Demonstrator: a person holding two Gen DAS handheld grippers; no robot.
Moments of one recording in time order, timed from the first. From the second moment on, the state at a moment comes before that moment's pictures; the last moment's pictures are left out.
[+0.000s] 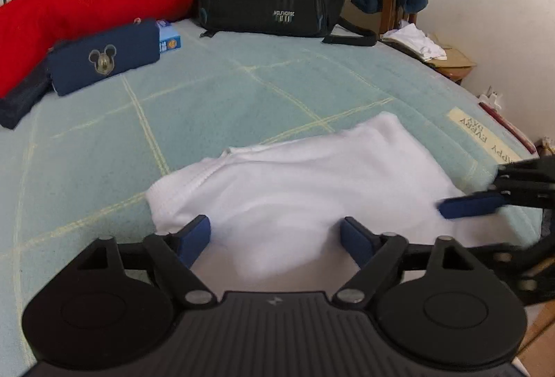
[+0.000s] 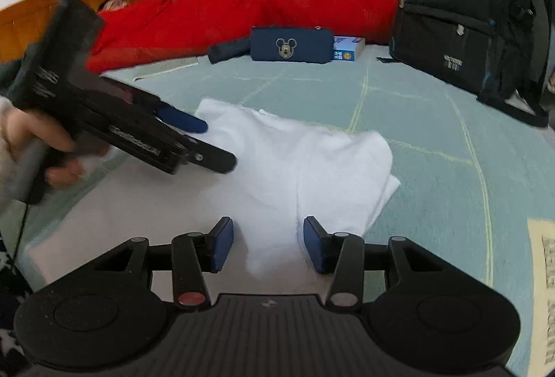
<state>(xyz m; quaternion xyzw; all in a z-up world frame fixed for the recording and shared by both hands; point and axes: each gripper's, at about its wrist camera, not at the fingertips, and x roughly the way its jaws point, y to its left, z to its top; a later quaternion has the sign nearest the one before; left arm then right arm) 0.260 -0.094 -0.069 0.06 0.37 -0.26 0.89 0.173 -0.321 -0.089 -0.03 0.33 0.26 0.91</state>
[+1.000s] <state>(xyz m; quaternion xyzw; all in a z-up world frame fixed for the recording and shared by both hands) 0.103 -0.078 -0.048 0.00 0.43 -0.22 0.88 0.120 -0.337 -0.067 0.01 0.33 0.20 0.92</state>
